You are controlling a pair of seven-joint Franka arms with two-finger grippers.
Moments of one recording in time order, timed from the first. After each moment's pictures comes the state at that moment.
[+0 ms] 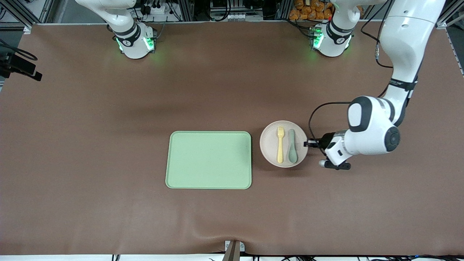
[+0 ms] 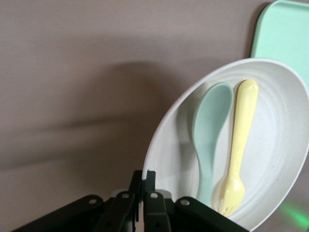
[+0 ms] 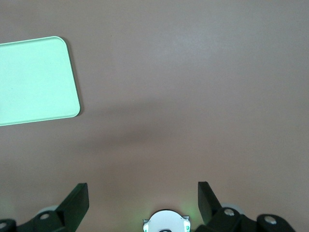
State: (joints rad) left arm -0.02 0.55 -0.26 -1.75 -0.40 2.13 0.03; right arm -0.07 -0.01 -0.02 -1.45 0.04 1.32 0.04
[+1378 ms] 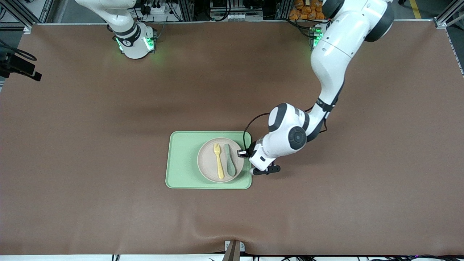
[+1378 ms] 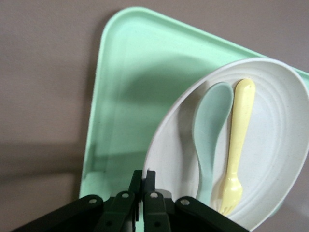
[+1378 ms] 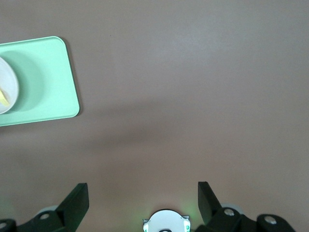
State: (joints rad) left arm -0.47 0.89 -0.18 -1.36 -0.41 2.41 -0.47; right arm -0.07 -0.01 -0.02 -1.45 0.04 1.32 0.04
